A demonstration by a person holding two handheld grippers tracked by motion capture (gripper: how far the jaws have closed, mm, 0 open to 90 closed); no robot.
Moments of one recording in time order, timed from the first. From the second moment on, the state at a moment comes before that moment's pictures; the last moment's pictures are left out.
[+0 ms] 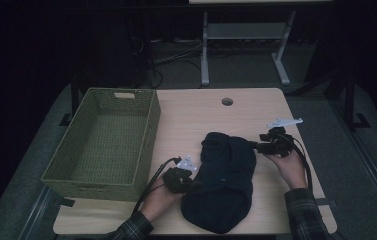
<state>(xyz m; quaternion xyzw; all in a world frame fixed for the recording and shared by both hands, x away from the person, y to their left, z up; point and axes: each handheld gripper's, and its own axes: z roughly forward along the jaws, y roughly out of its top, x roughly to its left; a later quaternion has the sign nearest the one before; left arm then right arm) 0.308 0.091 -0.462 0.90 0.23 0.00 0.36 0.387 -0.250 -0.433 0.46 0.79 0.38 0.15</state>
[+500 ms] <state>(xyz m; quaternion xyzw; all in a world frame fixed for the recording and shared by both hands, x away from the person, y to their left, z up) 0.306 0.090 -0.461 0.91 0.23 0.00 0.35 0.412 -0.225 -0.460 0.44 0.83 0.32 0.11</state>
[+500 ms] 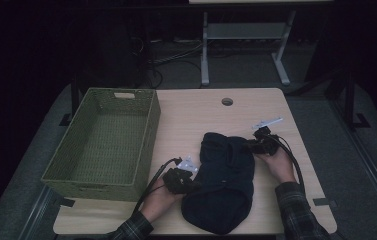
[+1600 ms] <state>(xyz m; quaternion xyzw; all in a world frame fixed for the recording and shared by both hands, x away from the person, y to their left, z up) 0.312 0.103 -0.451 0.90 0.27 0.03 0.34 0.465 -0.192 -0.453 0.43 0.83 0.34 0.13</state>
